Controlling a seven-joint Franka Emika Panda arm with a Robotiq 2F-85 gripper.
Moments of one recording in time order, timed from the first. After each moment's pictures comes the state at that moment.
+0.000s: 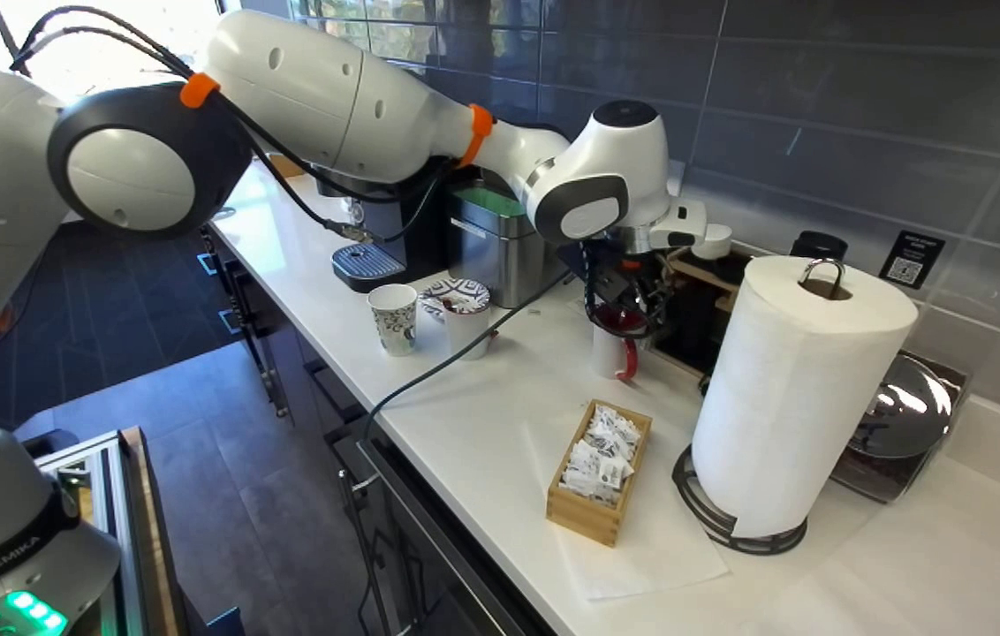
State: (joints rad) arm -0.30 0.76 0.00 -1.23 0.19 2.37 -0.19
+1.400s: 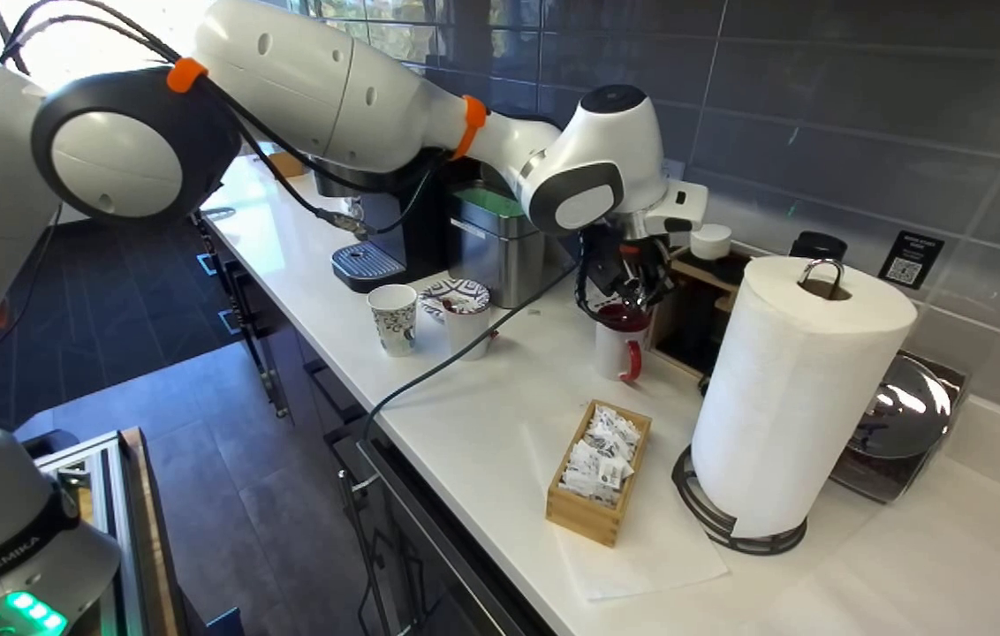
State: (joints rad) arm -0.29 0.72 -0.01 -1.26 0.19 2.46 -0.09
